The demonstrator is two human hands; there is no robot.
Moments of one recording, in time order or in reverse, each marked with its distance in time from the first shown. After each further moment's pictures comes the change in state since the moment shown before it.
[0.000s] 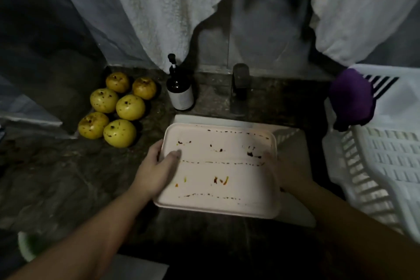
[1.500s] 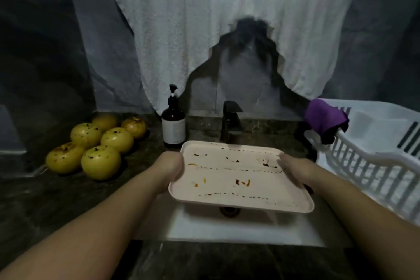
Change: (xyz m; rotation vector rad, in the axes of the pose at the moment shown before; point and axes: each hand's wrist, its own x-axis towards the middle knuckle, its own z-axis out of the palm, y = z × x) left_hand 0.065 0.030 0.048 -0.207 -0.100 0.043; right_hand 0.028 -0.014 -0.024 -0.115 0.459 0.013
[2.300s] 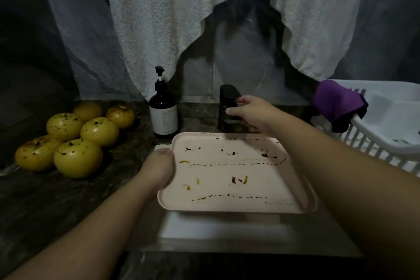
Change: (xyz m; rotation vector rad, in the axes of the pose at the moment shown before) left_hand 0.020 -0.024 0.009 0.180 0.014 0.152; right_hand 0.027 -0.129 0.029 0.225 -0.163 -0.435
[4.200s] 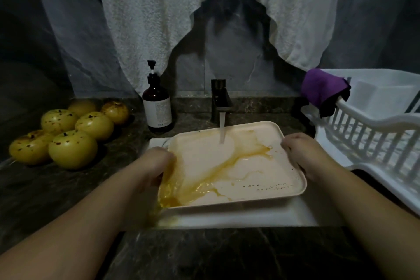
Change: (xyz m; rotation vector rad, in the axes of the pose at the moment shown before) left_hand 0.007 -0.015 0.003 0.086 -0.098 -0.117; right_hand -0.090 0.129 -0.037 0.025 0.379 0.206
